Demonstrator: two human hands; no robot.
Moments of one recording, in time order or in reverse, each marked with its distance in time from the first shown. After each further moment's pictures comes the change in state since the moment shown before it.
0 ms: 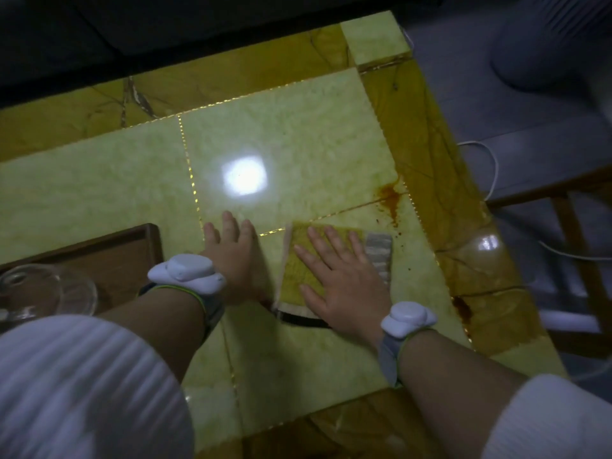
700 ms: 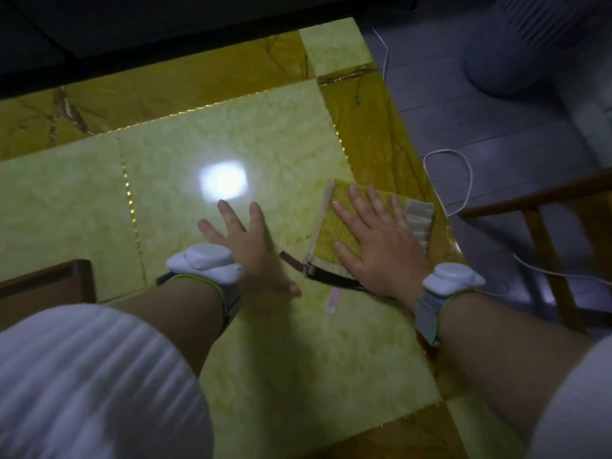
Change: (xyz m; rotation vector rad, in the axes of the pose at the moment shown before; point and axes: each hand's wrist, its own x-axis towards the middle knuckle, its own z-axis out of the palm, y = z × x) left_hand 0.053 0.101 -0.031 -0.198 0.012 -0.064; right_hand 0.032 0.143 -0.044 -0.046 0.001 0.170
